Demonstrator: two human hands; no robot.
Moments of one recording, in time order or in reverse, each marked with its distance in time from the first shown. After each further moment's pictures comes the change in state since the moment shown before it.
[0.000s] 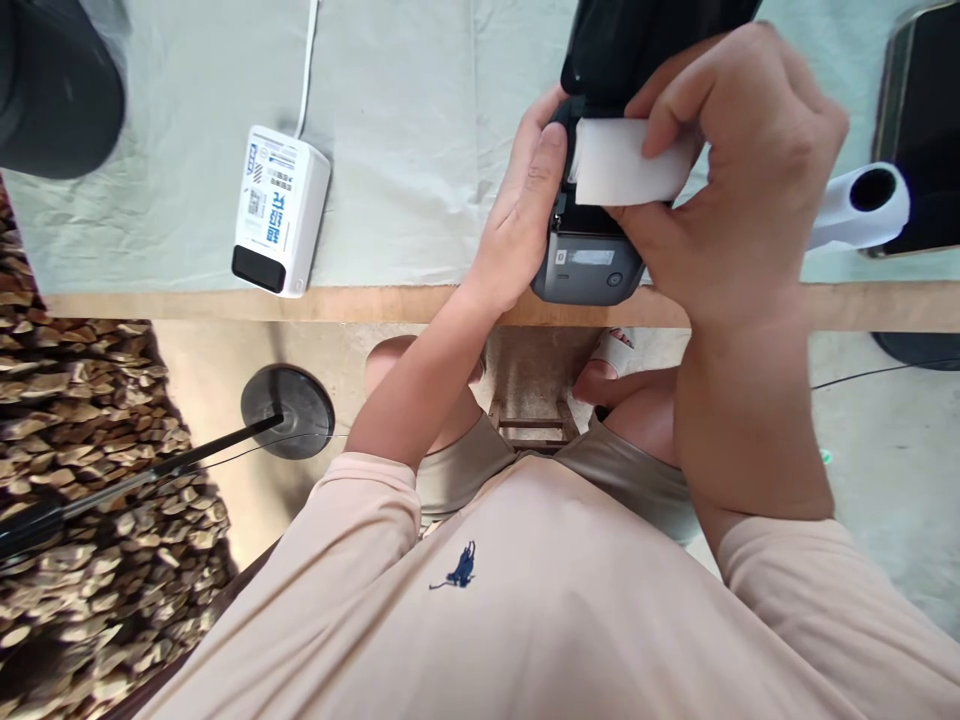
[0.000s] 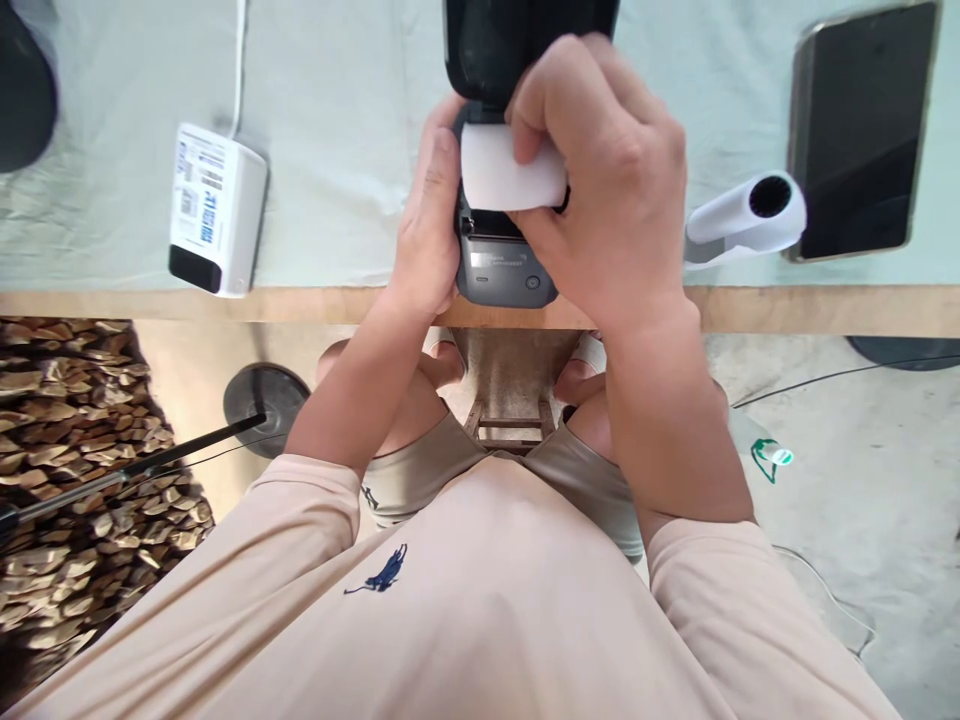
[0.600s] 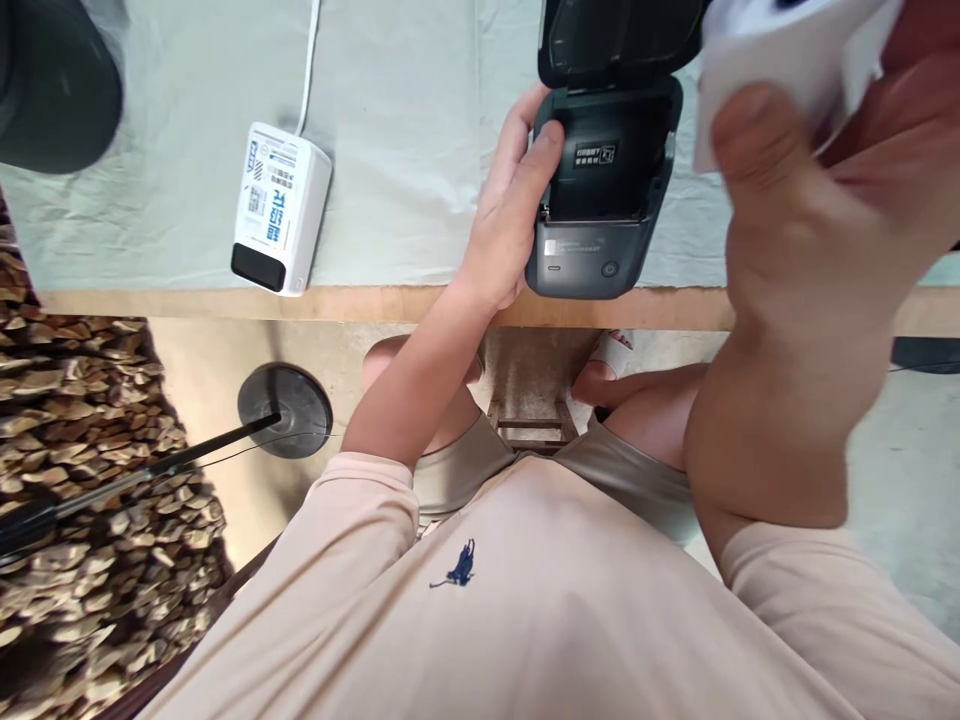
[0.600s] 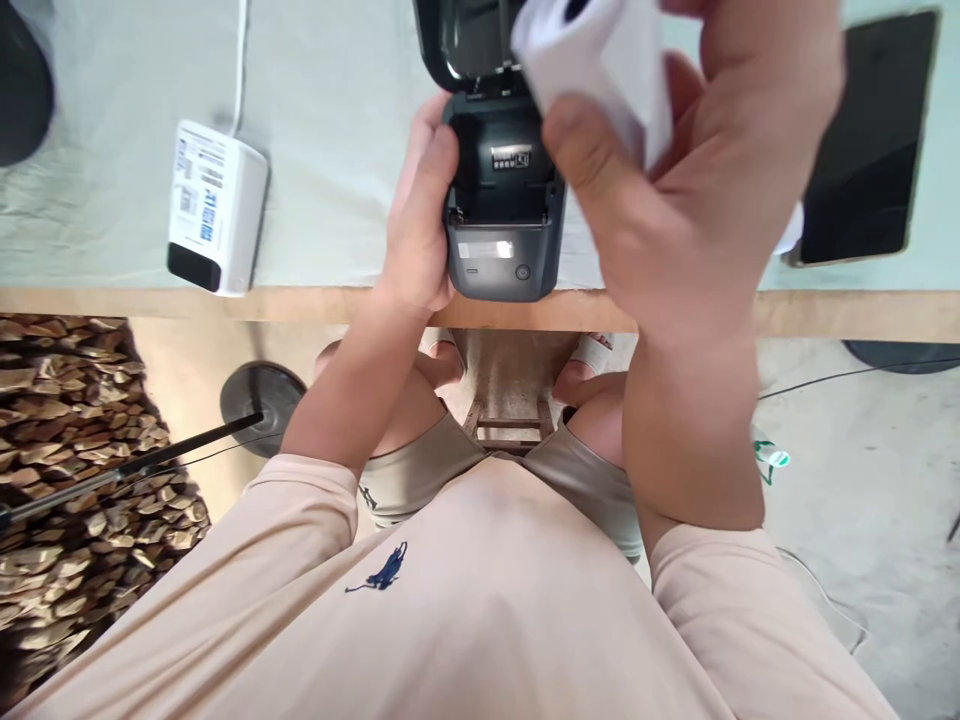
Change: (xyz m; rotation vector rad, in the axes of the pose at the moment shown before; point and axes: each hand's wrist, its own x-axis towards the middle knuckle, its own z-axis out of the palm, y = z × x) left_hand -0.002 0.013 0.007 -0.338 0.173 -0.112; right_hand 0.001 -0.005 -0.013 0.774 0.145 0.236
